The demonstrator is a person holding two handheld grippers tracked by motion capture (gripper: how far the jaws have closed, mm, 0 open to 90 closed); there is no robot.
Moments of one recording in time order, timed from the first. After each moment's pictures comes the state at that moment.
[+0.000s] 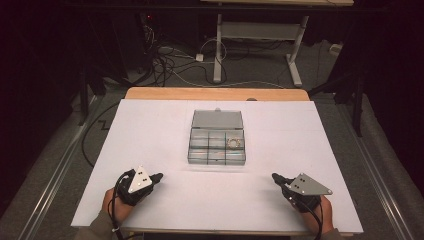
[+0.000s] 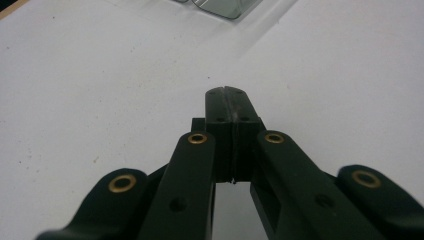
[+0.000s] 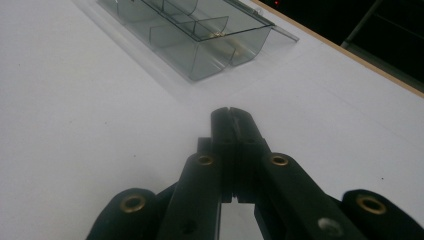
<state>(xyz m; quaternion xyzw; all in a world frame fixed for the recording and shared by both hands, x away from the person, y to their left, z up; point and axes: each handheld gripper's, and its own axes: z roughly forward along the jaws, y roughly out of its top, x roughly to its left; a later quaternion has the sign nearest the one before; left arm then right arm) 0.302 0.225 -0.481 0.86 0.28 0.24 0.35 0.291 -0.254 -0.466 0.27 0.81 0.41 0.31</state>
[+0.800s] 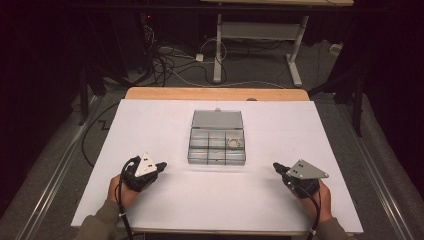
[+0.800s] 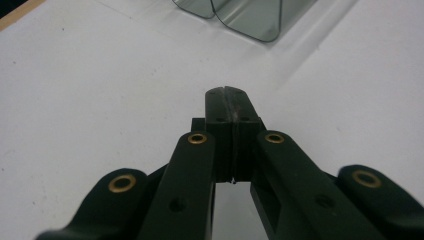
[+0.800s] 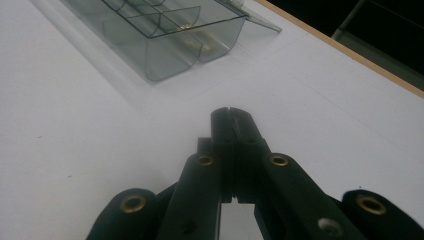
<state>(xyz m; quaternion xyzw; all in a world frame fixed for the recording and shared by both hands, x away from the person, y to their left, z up) 0.343 0.215 -0.472 0.86 0.28 0.24 0.34 0.328 -0.259 -0.462 0.29 0.81 0.39 0.31</state>
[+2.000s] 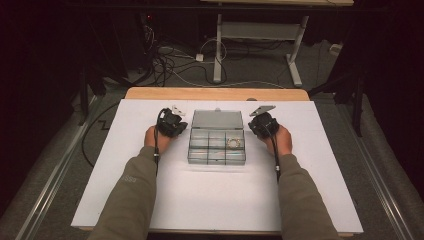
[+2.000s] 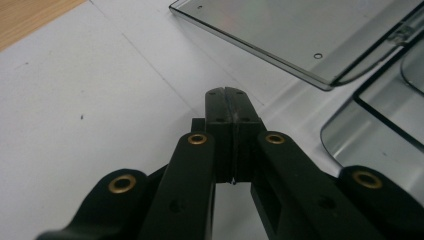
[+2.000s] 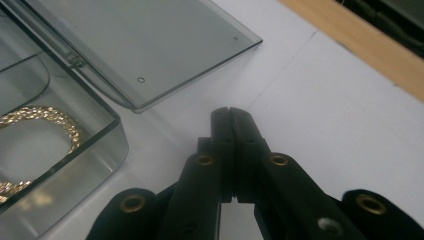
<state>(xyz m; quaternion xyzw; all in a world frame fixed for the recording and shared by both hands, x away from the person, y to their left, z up) 0.520 0.153 -0.473 0.86 0.38 0.18 0.30 0.516 -0.182 -0.459 0.36 0.85 0.28 0.25</state>
